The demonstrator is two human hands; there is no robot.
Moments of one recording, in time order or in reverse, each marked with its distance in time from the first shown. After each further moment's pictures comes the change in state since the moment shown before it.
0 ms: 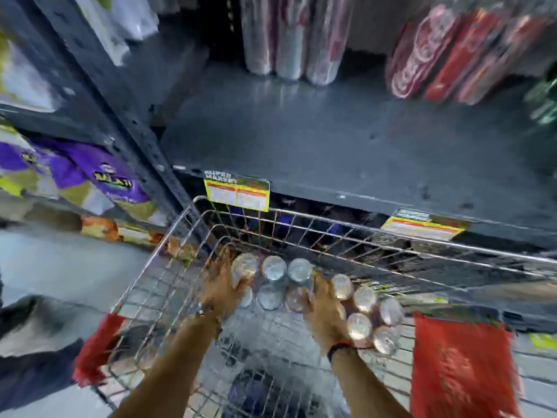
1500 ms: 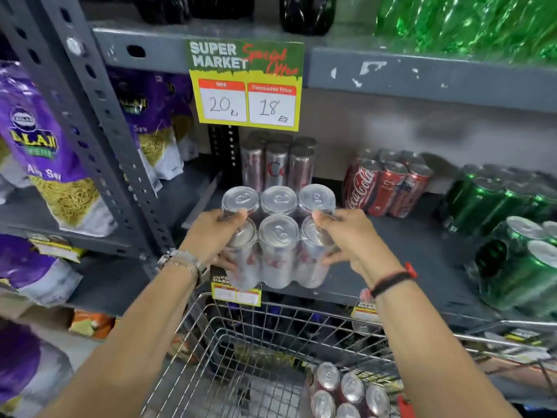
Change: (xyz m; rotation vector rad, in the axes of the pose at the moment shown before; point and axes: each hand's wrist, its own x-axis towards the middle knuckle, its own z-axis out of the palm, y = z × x) left_hand 0.011 0.210 -0.240 -0.702 0.047 -0.020; right_hand -0.052 -0.266 -0.204 0.272 0.130 -0.264
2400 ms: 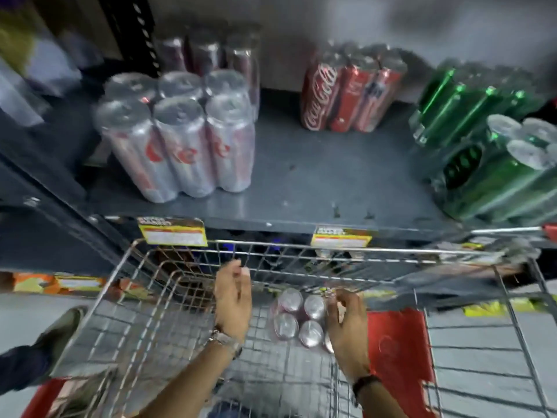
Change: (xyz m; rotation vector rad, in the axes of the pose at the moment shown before) left_hand -0.035 -0.221 0.146 -0.119 0.144 0.247; right_hand -0.074 0.306 0.010 -0.254 0.407 0.050
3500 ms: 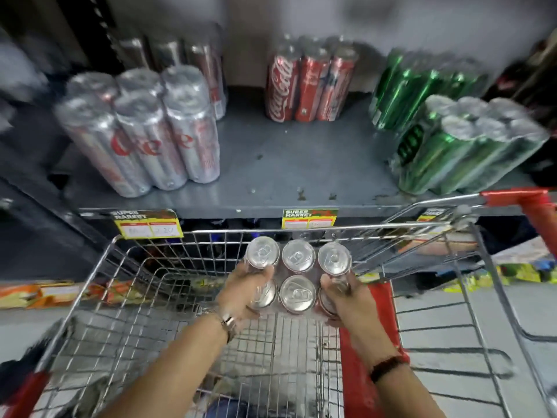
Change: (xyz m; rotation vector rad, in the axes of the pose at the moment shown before) left_hand -0.032 0.073 0.025 0.021 -0.416 -0.752; right_hand -0.010 -0.038 -0.076 0.322 -0.154 0.440
